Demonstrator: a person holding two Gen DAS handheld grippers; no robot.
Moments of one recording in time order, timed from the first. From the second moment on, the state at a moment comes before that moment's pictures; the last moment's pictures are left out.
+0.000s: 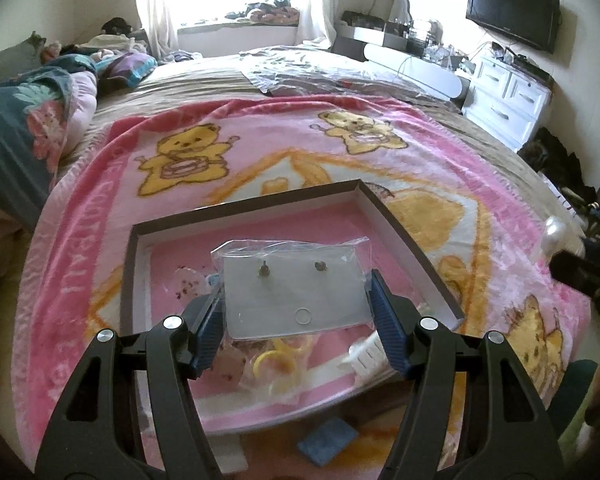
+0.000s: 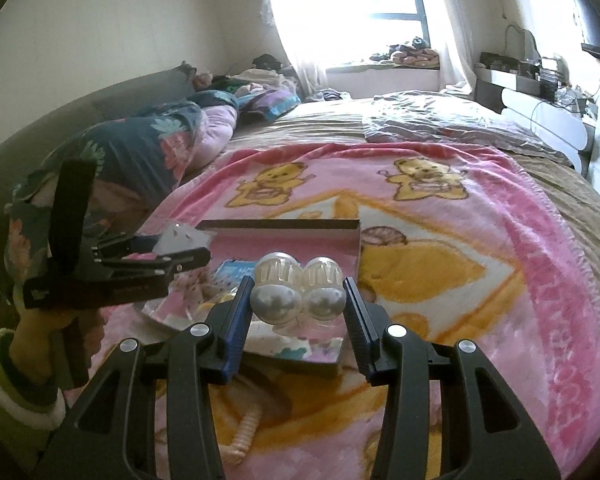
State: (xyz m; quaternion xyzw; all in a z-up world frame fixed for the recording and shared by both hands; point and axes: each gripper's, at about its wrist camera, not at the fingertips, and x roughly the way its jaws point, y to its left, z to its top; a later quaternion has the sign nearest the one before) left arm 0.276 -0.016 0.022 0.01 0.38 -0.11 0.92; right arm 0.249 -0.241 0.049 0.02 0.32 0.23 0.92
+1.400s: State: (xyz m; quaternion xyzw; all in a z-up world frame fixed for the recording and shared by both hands) left arm 0.291 0.004 -0.009 -0.03 0.41 -0.08 0.91; right arm 0.296 -0.200 -0.044 -0.04 0.42 0.21 0.88
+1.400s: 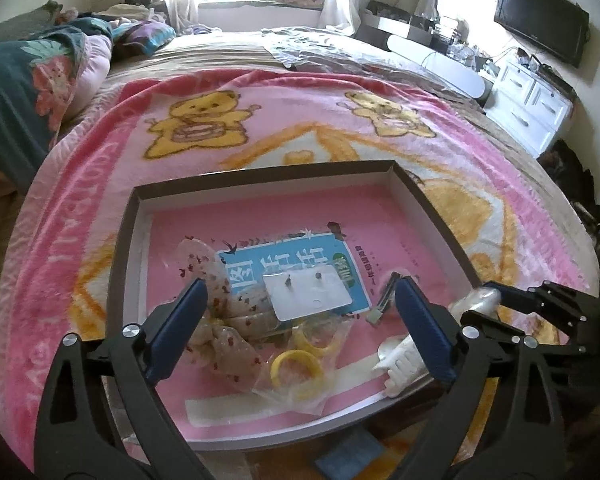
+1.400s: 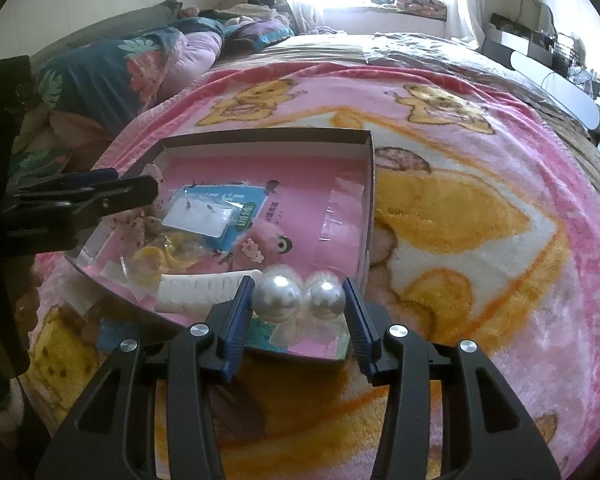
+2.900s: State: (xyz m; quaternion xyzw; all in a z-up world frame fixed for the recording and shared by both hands) left arm 0.188 0.044 0.072 -0.07 0.32 -0.05 0.94; right arm 0.197 -0.234 0.062 0.00 0.28 0.23 0.93
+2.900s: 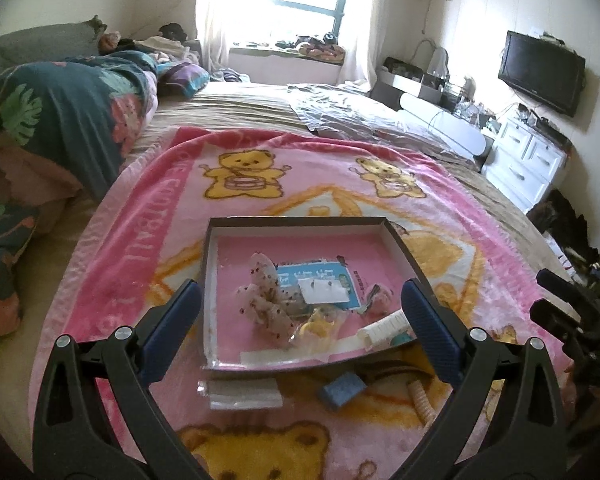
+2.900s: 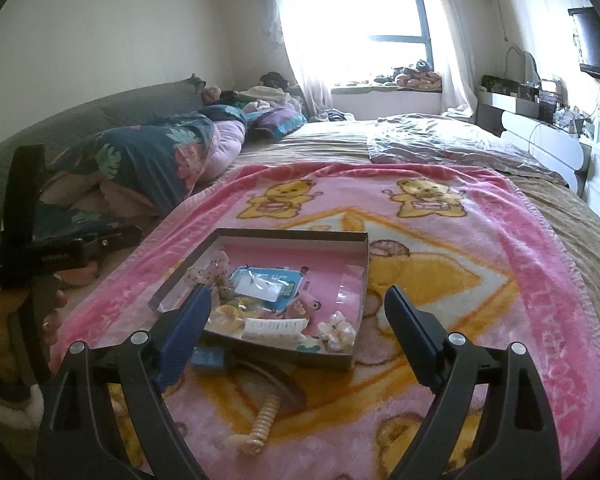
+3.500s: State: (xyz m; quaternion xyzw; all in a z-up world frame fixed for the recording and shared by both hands) left arm 0.138 0.047 0.054 -0.06 0.34 -0.03 0.94; right arm 0.150 -0.219 0.061 -0.02 0.29 0.26 0.92
